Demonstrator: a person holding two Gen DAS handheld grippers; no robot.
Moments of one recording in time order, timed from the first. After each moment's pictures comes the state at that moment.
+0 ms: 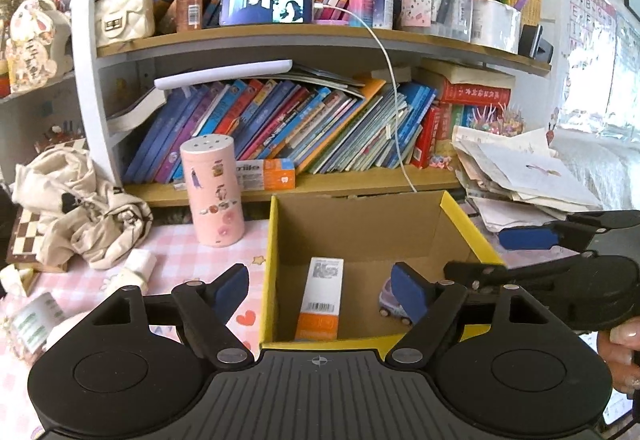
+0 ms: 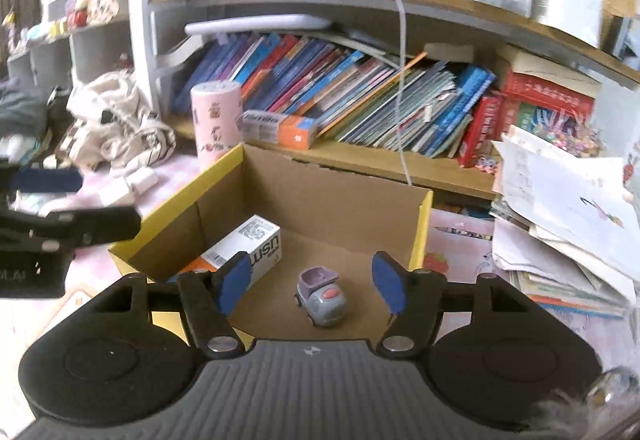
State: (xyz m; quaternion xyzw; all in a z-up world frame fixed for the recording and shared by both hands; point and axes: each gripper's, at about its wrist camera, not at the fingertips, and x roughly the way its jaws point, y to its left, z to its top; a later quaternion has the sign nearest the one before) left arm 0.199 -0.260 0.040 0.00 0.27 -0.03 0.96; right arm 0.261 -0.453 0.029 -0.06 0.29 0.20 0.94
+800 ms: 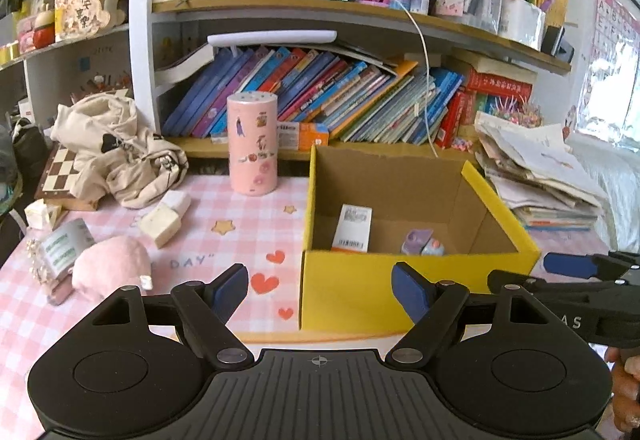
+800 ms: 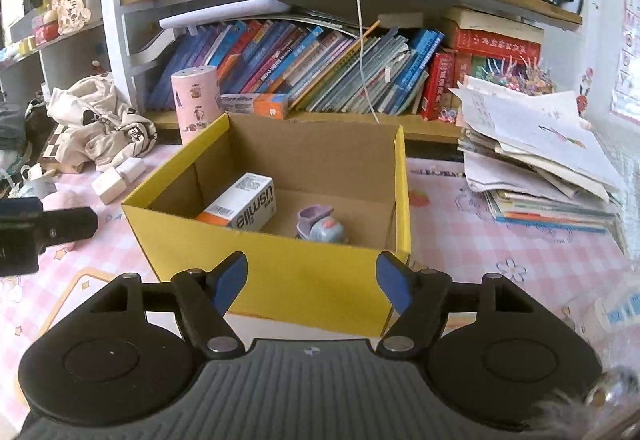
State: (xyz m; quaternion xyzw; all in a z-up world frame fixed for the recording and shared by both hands) left arm 0.145 -0.232 0.018 -0.03 0.29 0.00 0.96; right arm 0.192 -0.447 0.002 -0.03 0.30 0.13 0.94
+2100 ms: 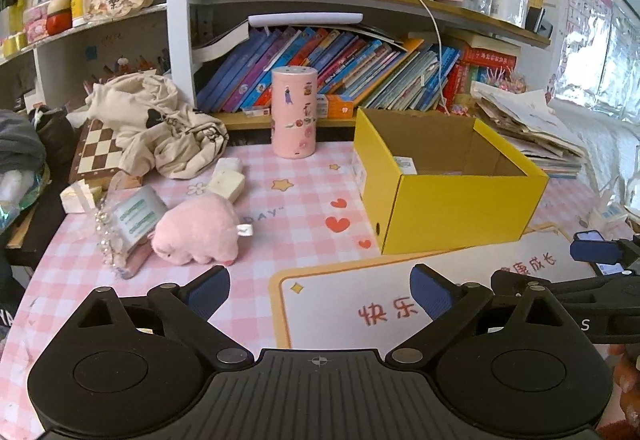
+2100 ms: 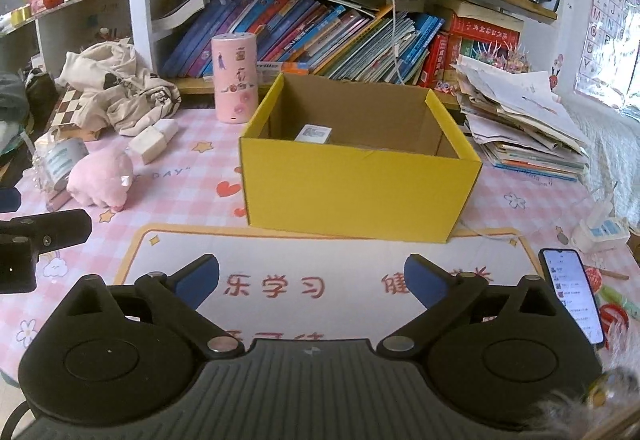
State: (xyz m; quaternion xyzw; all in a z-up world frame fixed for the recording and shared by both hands) left arm 0.073 -0.114 0.012 -0.01 0.32 -0.05 0.95; right arm 0.087 -0.318 0.000 -0.04 0.33 0.06 0.94
